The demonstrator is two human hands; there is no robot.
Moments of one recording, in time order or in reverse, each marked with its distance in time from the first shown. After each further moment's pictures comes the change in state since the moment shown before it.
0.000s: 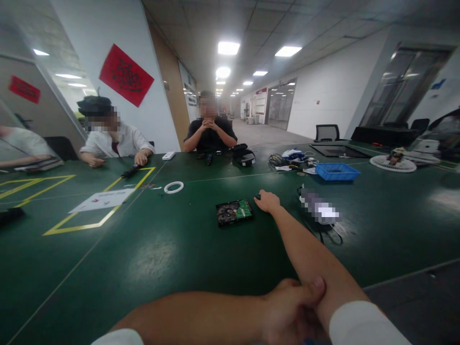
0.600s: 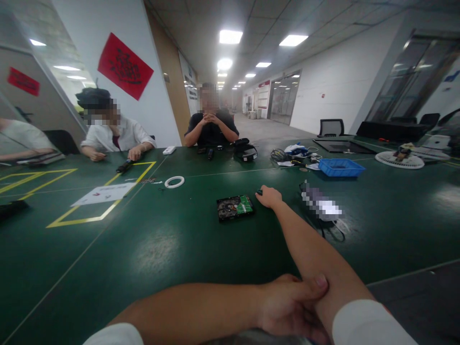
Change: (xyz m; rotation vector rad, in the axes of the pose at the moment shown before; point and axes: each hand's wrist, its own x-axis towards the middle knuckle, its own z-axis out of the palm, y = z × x) left_hand 0.003 0.011 -0.020 0.146 -0.124 -0.194; right_hand -0.002 -0.002 -0.002 0.013 -0.008 -0.001
